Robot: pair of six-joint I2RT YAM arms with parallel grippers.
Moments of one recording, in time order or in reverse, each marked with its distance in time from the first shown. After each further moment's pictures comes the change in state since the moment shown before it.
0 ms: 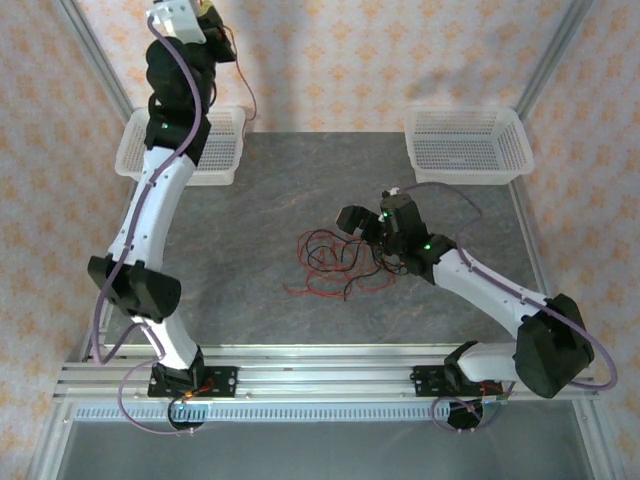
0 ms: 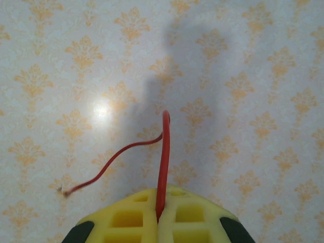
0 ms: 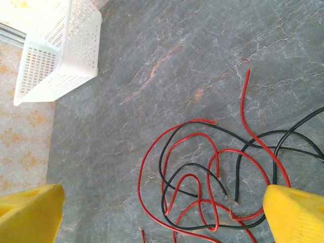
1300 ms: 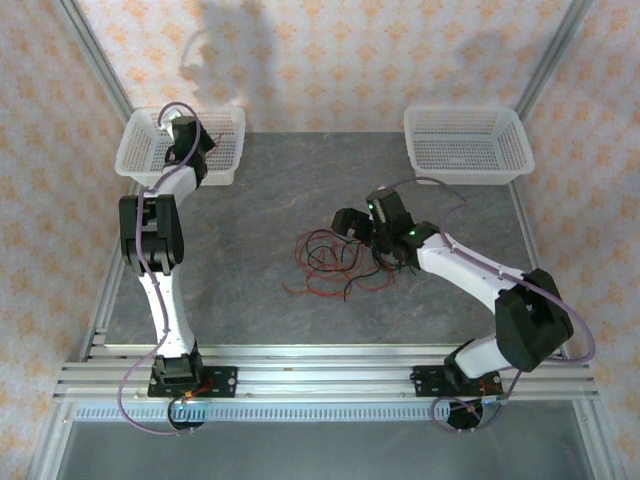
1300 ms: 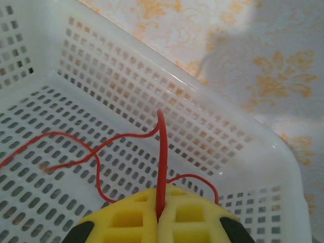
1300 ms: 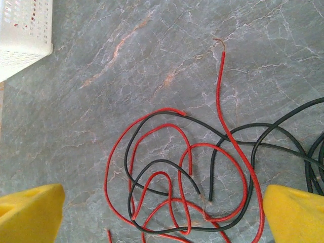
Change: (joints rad) left arm 0.267 0.409 -0.378 0.034 -0.069 -0.368; right arm 0.000 0.163 0.105 -0.110 0.008 -0.056
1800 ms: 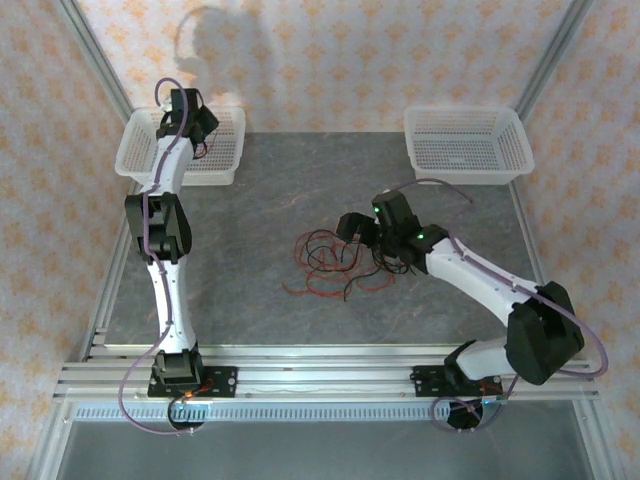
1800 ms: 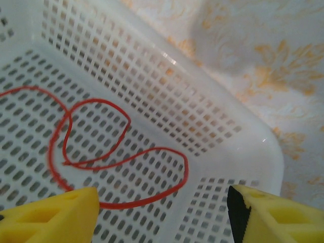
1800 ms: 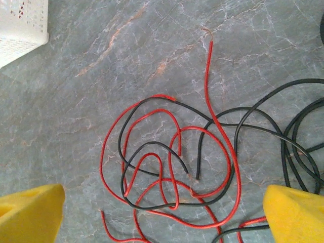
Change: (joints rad) left arm 0.001 0.182 0.537 -0.602 0.081 -0.107; right arm 0.000 -0.087 -0.019 -0.094 0.002 -0.031
